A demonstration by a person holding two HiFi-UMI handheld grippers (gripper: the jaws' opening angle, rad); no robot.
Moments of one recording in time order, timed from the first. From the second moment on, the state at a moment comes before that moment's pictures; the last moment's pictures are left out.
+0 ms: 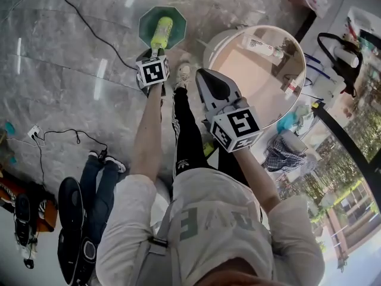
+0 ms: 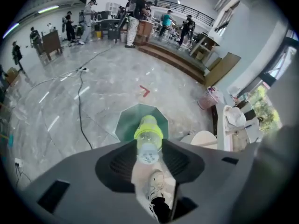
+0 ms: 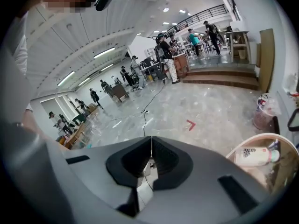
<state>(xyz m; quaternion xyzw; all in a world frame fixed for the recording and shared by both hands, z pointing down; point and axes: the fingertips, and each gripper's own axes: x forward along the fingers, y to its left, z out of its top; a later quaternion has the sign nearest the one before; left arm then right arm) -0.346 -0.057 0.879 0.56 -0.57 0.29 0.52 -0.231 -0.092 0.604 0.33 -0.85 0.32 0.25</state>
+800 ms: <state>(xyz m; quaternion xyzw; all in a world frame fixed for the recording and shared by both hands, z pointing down) -0.298 -0.130 0.758 0.63 -0.59 0.23 0.44 -0.202 -0.119 0.534 0.37 -0.86 0.29 0.18</state>
